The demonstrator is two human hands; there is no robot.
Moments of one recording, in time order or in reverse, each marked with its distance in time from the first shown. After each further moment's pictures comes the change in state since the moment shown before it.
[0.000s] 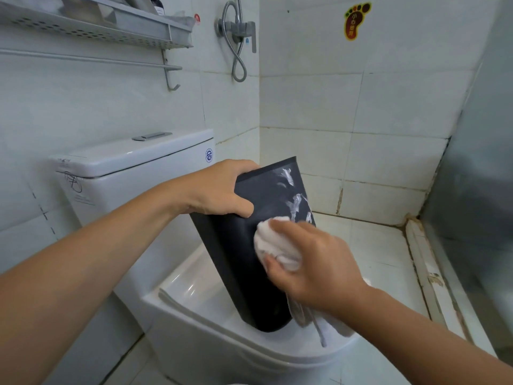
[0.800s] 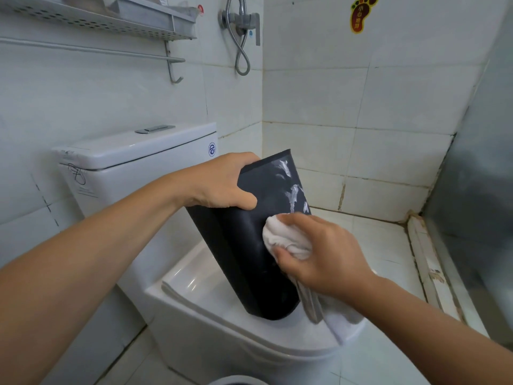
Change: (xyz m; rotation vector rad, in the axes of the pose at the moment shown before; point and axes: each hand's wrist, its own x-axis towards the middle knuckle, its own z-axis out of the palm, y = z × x) left_hand 0.002 -0.004 -0.001 0.042 0.002 0.000; right_hand 0.003 0.017 0.003 -0.005 -0.047 0.099
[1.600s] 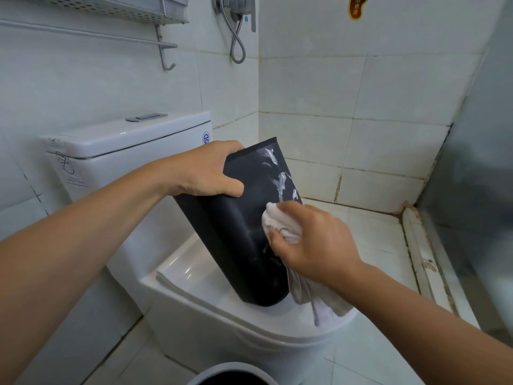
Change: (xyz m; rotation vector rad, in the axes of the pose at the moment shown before) left_hand -0.003 -0.007 -0.003 -0.008 0.028 -0.070; right_hand 0.005 -0.003 0.004 -0.059 0.013 0.013
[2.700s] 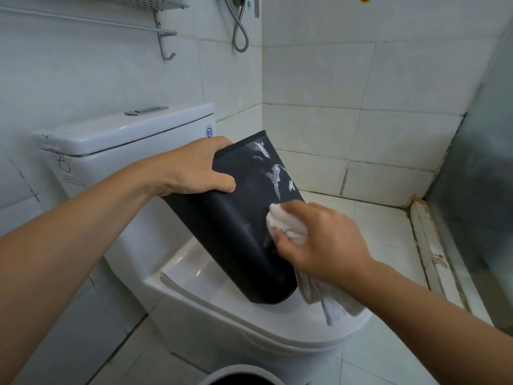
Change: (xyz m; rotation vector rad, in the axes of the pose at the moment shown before) left_hand 0.003 -0.026 -0.008 -0.072 0.040 -0.071; right_hand 0.010 0.000 0.006 -0.027 -0.075 0.000
